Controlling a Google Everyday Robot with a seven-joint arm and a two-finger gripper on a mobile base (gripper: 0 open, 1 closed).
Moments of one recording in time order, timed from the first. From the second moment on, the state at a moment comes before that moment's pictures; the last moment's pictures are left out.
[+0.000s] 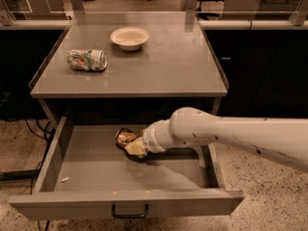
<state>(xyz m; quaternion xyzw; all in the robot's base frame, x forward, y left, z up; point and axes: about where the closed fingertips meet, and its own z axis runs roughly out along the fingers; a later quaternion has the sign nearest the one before) 0.554 0.058 0.638 -0.44 0.81 0.22 0.32</state>
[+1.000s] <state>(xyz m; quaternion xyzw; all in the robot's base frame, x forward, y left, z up) 0.547 0.002 0.711 -0.43 0.80 0.23 0.35</state>
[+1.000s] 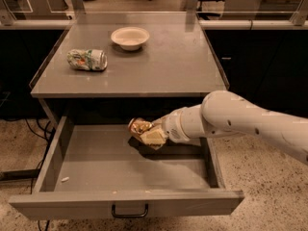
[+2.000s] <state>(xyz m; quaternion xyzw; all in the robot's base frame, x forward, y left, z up) 0.558 -0.057 0.827 -0.47 0.77 0.17 0.40</state>
